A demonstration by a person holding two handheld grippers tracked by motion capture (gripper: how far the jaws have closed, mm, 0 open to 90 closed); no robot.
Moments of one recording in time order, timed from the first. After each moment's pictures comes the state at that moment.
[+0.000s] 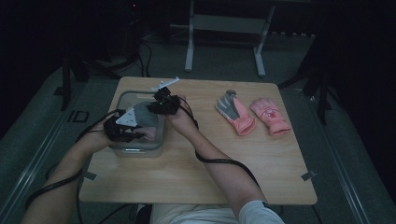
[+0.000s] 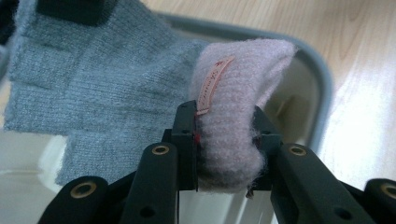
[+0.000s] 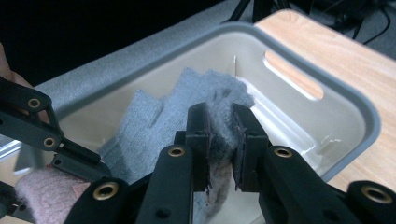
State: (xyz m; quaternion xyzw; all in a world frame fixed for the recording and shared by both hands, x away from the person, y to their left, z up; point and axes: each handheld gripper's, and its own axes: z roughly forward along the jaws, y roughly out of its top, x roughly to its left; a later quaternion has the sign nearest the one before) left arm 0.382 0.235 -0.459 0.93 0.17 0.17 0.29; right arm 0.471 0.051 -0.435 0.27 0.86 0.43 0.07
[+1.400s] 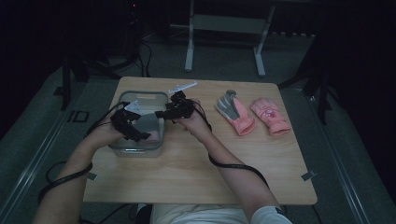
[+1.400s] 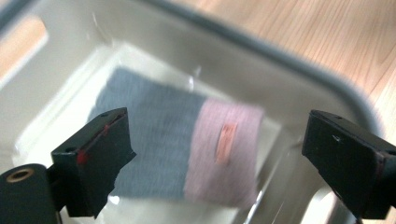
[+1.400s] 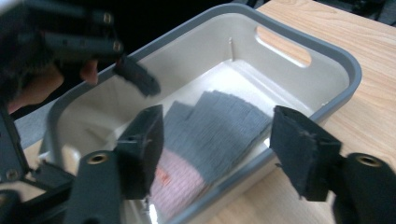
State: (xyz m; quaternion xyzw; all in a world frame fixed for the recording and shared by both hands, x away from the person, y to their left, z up) left arm 0.406 0.222 -0.454 0.91 0.27 0.13 0.31; right arm 0.470 0.002 -0.446 0.28 0.84 0.46 0.02
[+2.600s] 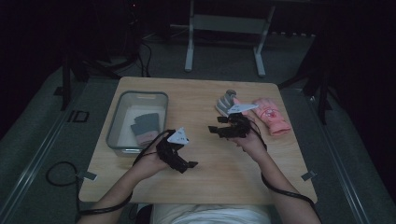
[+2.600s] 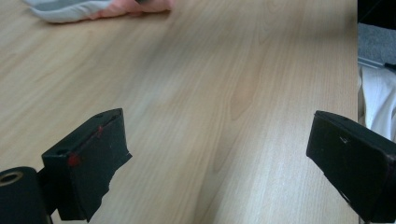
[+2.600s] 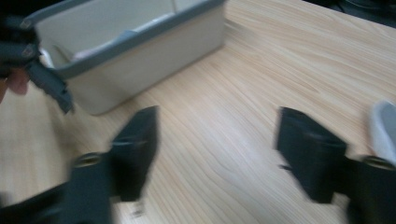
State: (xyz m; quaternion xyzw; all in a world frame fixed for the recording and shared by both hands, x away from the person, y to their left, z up) left arm 0.335 0.078 -0.486 0.89 0.19 0.08 0.41; right arm 0.428 -0.179 -0.469 0.29 0.83 0.46 0.09
